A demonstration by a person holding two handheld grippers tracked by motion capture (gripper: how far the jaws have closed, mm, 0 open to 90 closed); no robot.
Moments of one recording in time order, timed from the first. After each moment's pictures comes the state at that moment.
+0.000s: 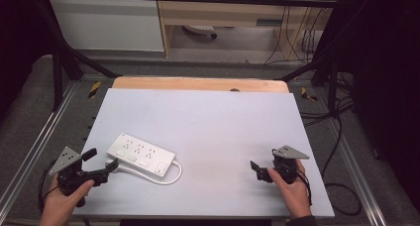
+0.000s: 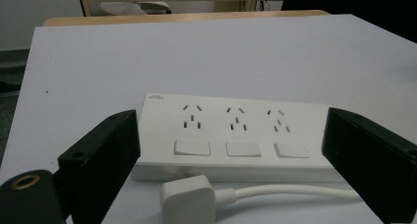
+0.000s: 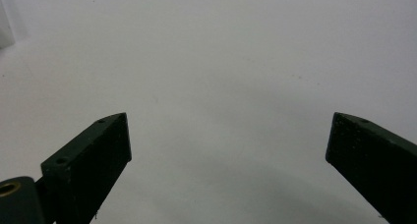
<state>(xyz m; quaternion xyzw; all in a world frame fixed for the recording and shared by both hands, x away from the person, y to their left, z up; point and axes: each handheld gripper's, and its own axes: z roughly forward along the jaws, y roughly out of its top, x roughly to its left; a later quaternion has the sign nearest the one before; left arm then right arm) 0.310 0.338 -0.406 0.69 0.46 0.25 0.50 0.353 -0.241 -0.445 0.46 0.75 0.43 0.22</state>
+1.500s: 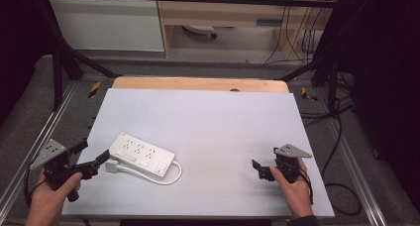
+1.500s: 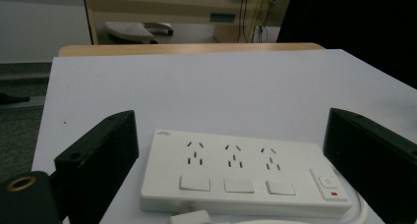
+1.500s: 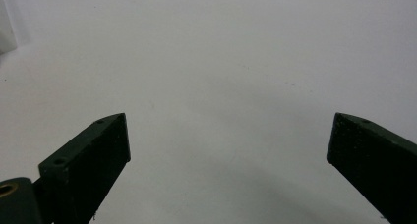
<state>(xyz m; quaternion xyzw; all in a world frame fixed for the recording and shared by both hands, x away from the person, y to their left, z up) 0.310 0.347 -0.370 0.67 0.46 0.25 0.53 0.355 -0.246 -0.441 0.45 0.75 0.44 0.22</state>
